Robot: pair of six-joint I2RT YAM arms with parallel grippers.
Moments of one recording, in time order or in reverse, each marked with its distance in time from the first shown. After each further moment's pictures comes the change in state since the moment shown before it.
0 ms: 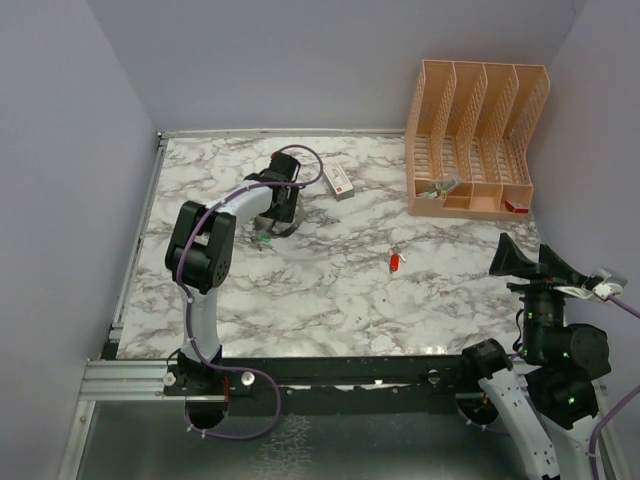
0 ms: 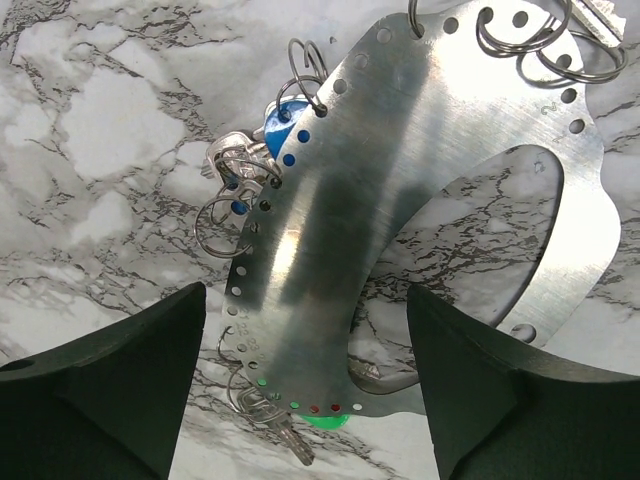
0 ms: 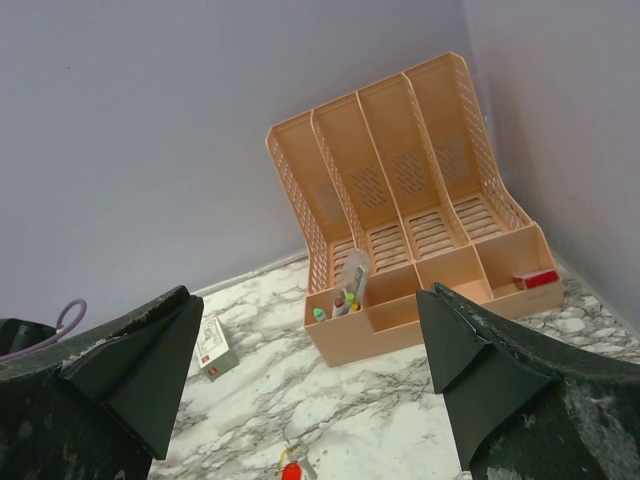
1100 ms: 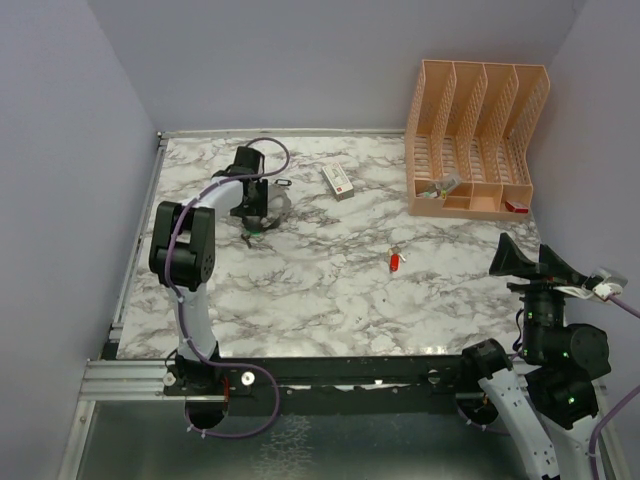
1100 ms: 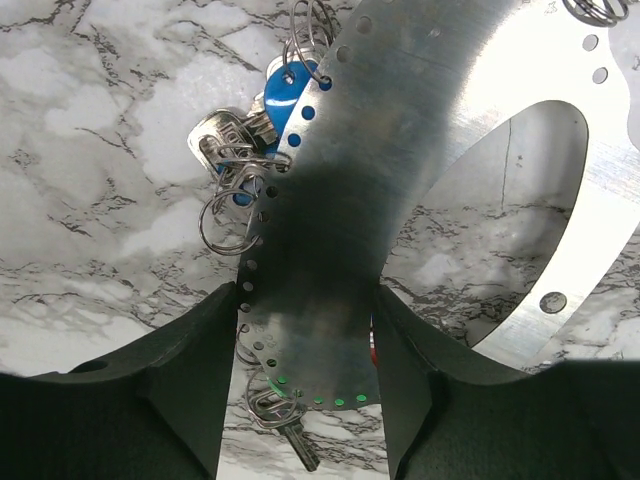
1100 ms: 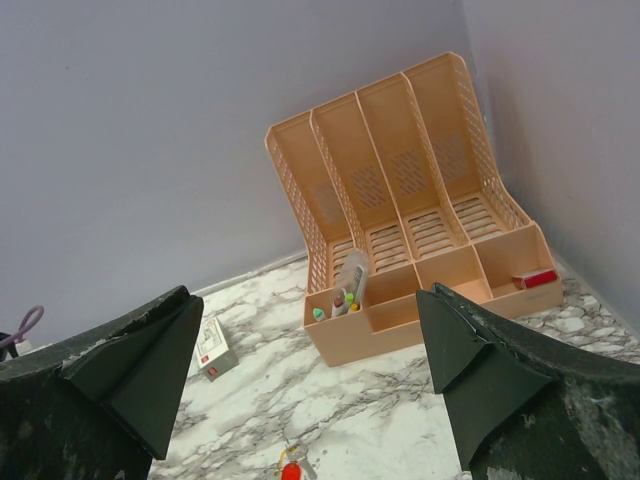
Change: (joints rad) left arm 0.188 -0.016 -0.026 0.020 0.229 -0.022; right arm 0.000 0.000 -0.001 0.000 0.002 0.000
